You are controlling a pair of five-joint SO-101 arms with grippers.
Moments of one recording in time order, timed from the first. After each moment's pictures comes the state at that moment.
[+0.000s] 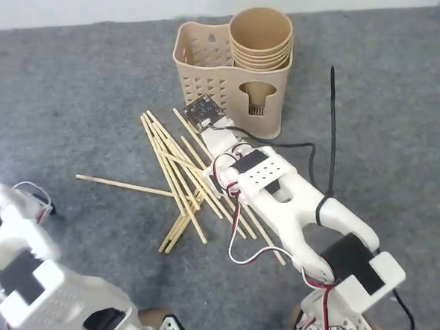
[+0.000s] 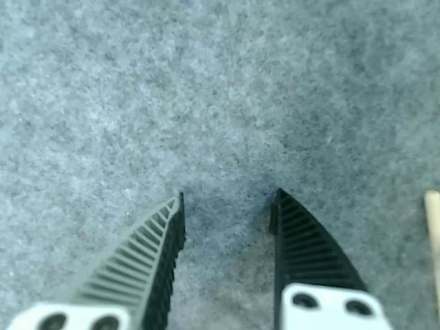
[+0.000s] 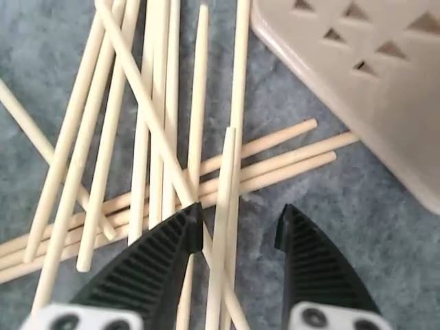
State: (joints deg) left arm -52.2 9.7 30.5 53.7 17.1; right arm -35.4 2.5 31.4 36.7 3.6
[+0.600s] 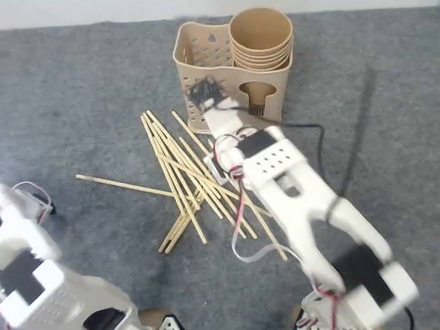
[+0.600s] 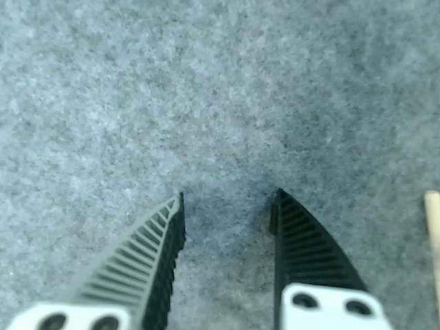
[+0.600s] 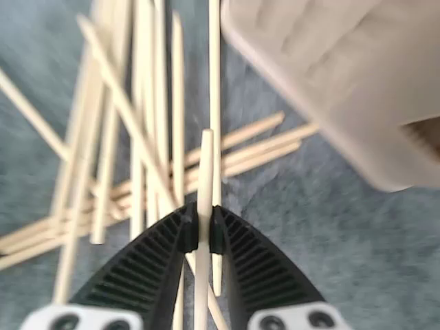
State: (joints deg) left arm -52.2 9.7 30.5 53.7 17.1; right arm -33.7 -5.5 21.2 54.0 3.6
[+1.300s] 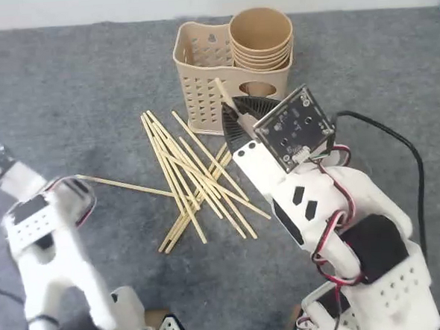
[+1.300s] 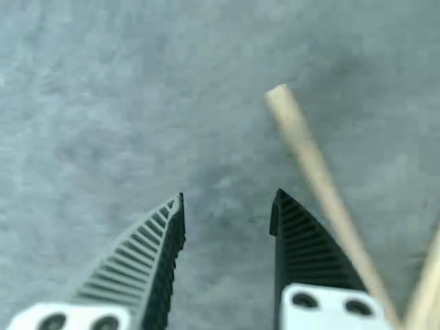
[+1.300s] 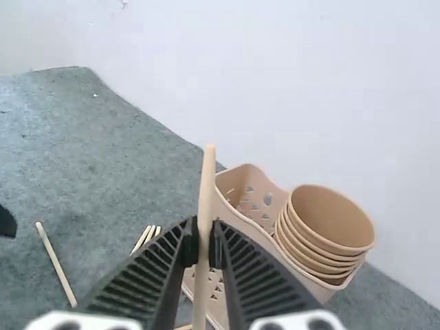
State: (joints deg) left arm -38.4 -24.3 54.7 49.5 20.4; right arm -34.1 -53.5 21.0 54.4 14.2
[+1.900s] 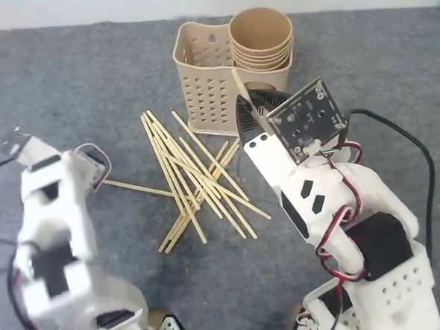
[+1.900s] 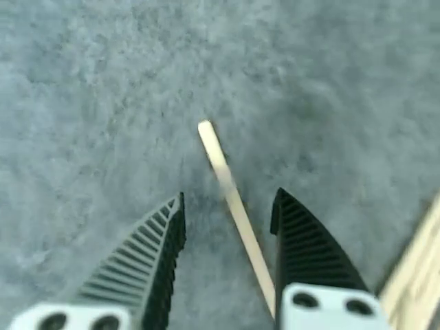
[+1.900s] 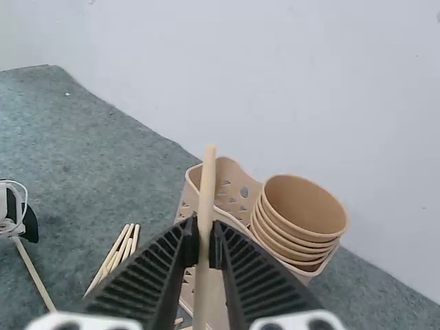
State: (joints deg) left arm -29.9 4.1 34.9 47.6 38.1; right arm -30.1 -53.5 21.0 54.4 14.2
